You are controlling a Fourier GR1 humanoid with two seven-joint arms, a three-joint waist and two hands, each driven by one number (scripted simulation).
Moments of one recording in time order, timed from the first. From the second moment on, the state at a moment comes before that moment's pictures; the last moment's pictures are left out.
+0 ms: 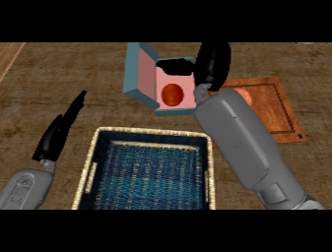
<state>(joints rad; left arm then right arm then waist) -0.22 0.32 -0.13 -1.25 -0.12 0.06 -0.04 -0.94 0.00 0.21 -1.00 0.65 -0.73 0.68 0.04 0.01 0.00</state>
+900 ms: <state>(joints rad) -0.13 0.31 -0.08 -1.35 -0.15 0.03 -0.03 -0.55 -0.08 0.02 -1.22 0.34 -0.84 0.09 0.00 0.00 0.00</state>
